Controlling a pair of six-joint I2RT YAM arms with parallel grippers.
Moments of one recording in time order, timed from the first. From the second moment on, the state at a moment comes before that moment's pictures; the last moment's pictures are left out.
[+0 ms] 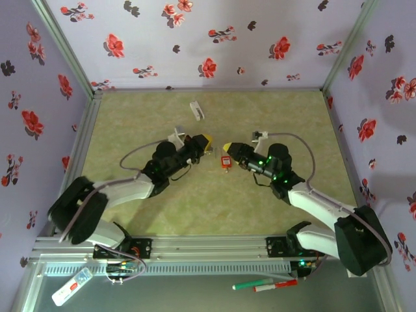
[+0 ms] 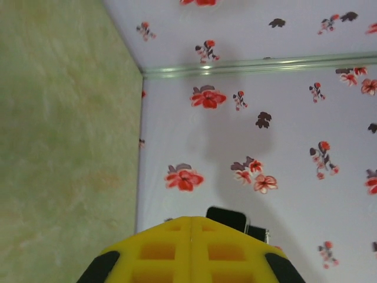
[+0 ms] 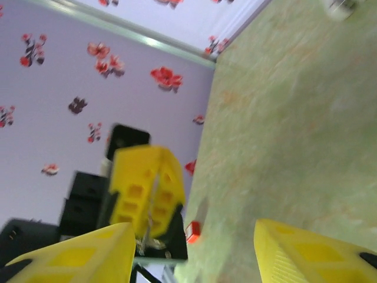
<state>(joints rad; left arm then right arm) -0.77 1.42 0.66 0.73 0.09 -1.43 0.53 1.14 0.47 0.55 -0.50 1.13</state>
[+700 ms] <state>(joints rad) -0.80 1.36 0.71 0.57 -0.01 -1.22 0.68 1.36 0.45 1.01 -0.43 1.26</state>
